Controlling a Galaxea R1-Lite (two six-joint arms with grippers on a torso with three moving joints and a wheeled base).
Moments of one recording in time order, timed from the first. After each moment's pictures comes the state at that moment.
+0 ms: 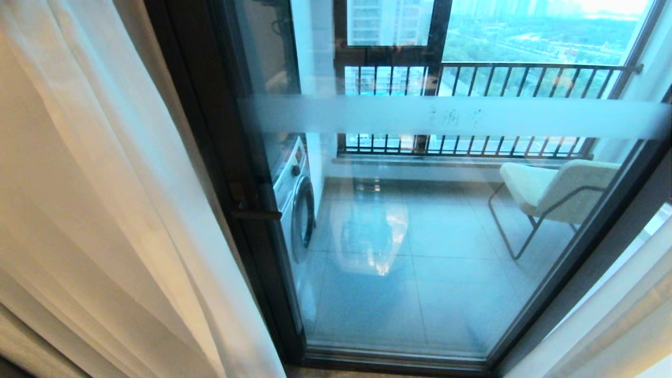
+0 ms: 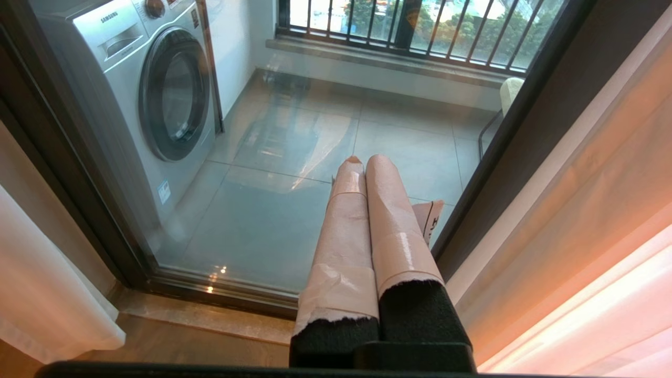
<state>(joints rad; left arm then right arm) -0.07 1.40 -1.66 0.07 0.05 -0.34 0.00 0.00 0.00 0.00 0.05 -0.13</state>
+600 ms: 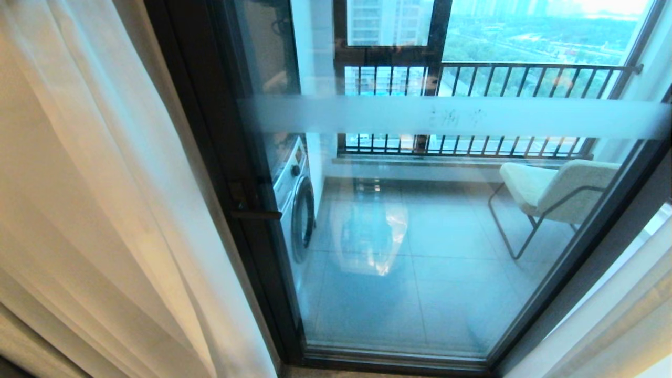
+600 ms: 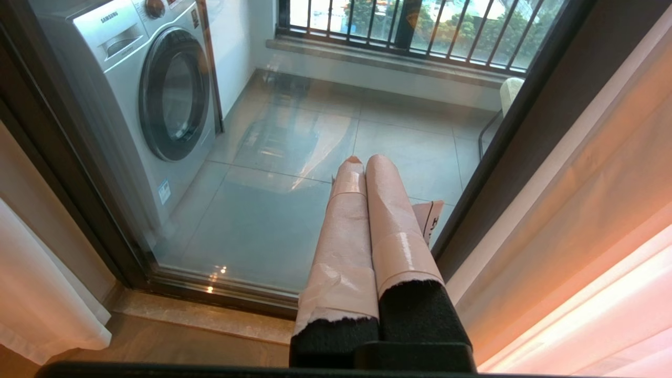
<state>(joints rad) -0.07 1.41 -1.66 0.07 0.05 -0.32 0.00 0.00 0.00 0.00 0.05 -0.13</state>
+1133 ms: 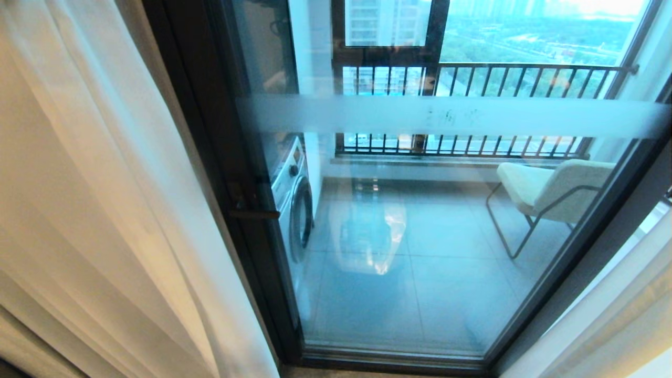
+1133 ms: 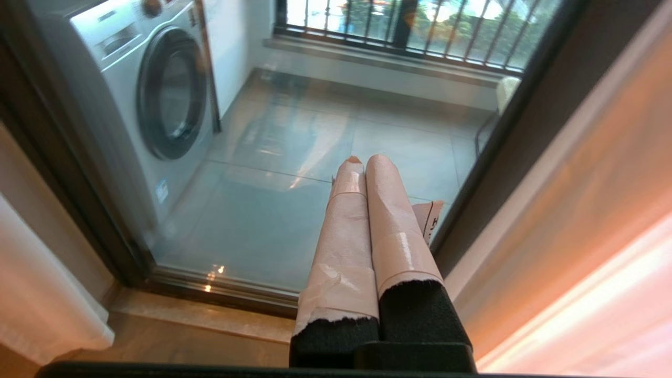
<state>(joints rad) -0.07 1.41 -1.65 0.07 0.05 -0.32 0.00 0.00 0.00 0.00 0.05 -0.13</state>
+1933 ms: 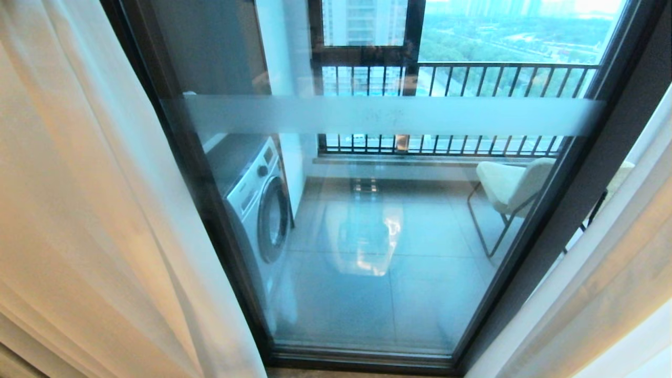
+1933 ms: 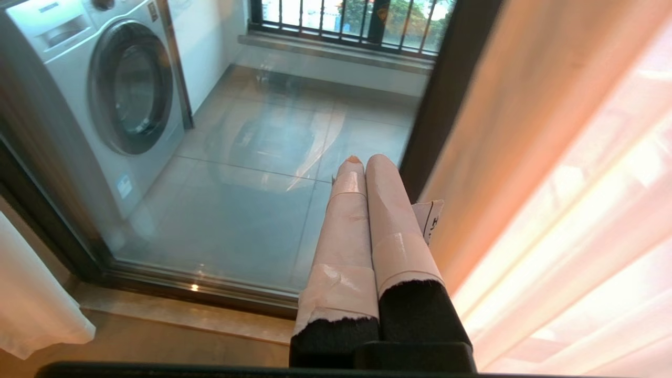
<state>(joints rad) -0.07 1.40 -1.65 0.07 0.06 -0.32 0.00 0.00 0.00 0.00 0.05 -0.13</state>
